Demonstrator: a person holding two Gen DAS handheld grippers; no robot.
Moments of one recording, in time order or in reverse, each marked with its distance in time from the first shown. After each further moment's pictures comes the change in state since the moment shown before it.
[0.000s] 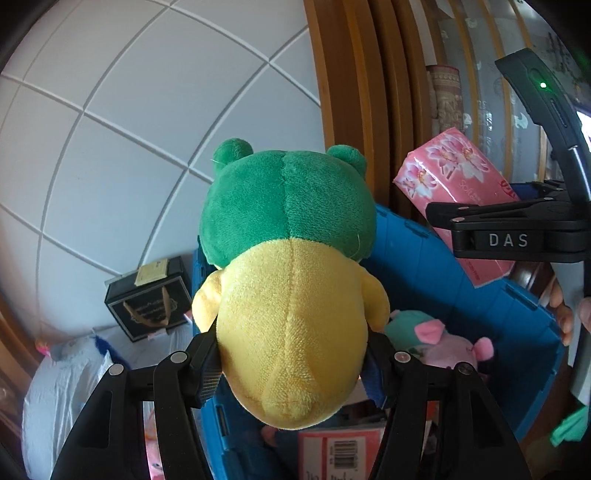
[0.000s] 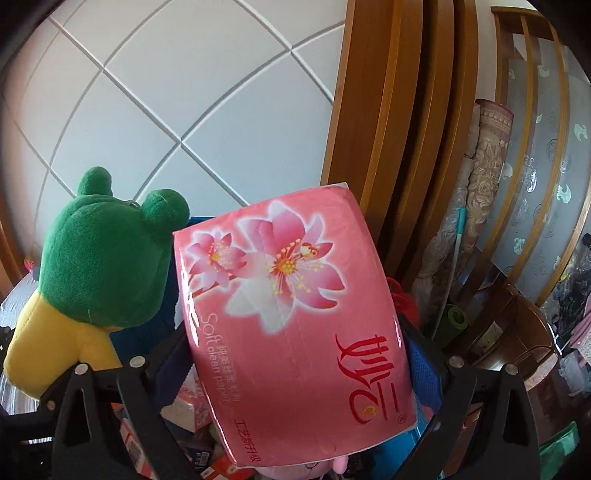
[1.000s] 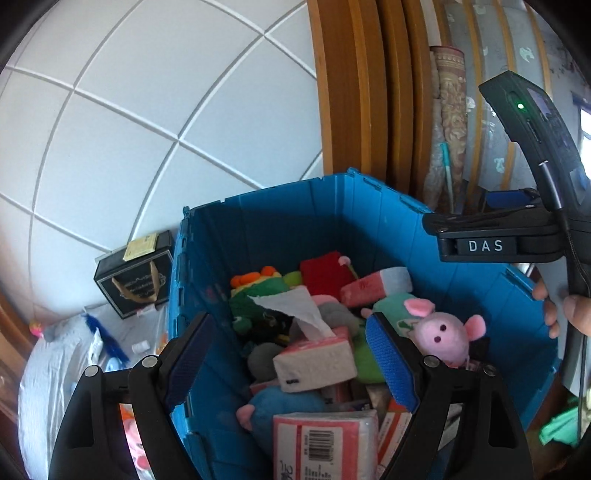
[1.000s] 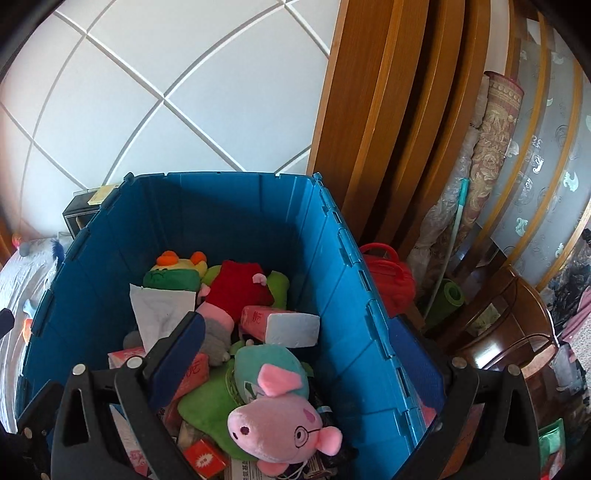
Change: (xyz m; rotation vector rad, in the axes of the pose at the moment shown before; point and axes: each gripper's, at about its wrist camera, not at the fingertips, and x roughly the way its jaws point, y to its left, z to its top) left arm 0.012 -0.014 -0.010 -0.021 0.086 -0.014; right arm 0.025 -0.027 -0.018 -0.008 0.119 -0.029
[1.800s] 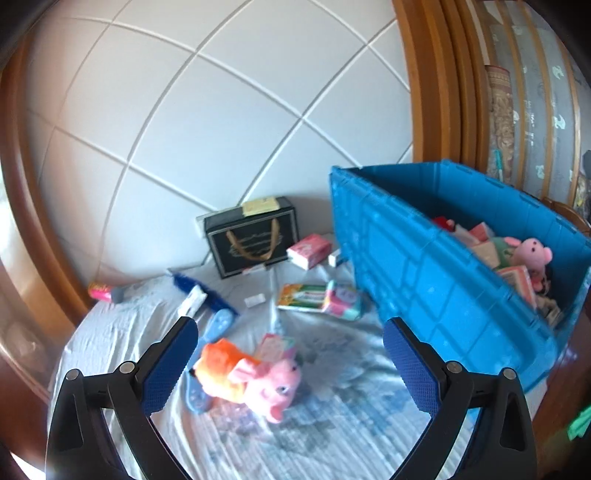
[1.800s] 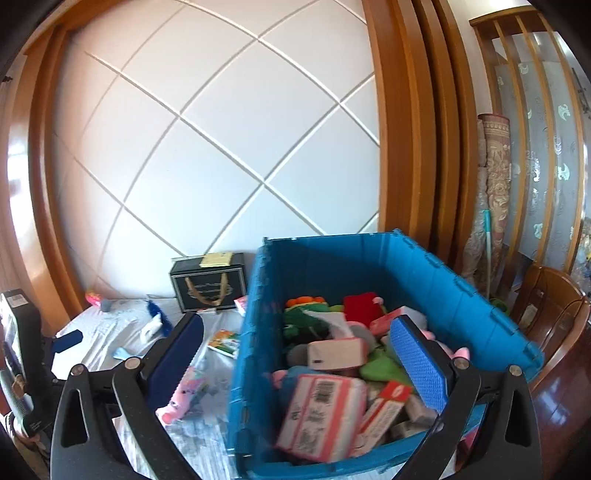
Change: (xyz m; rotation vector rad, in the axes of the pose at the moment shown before) left arm -0.097 0.248 -0.153 -0.077 -0.015 0.182; right arm -0.175 0.209 -0.099 0.121 -0.339 0.216
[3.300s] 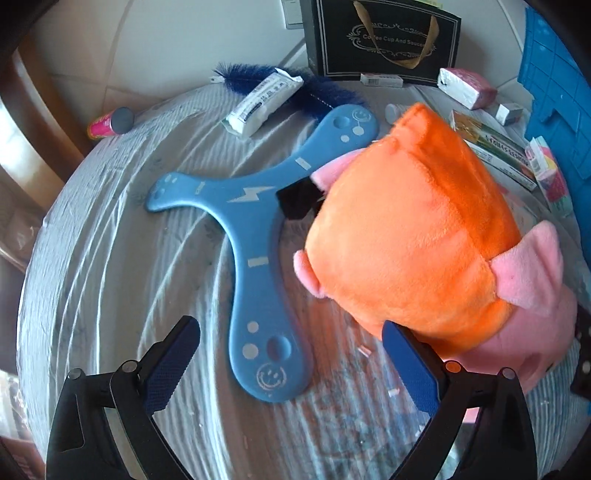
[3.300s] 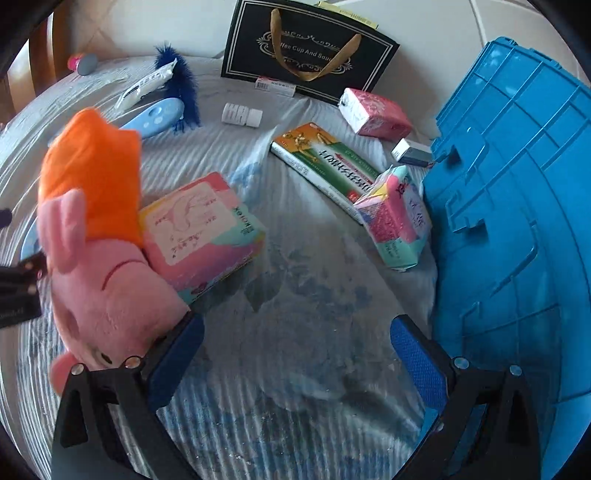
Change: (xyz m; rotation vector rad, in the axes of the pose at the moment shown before) left arm 0.298 0.158 -0.145 -0.160 0.530 0.163; right arm 0.375 0.192 -0.222 -0.390 0.742 0.054
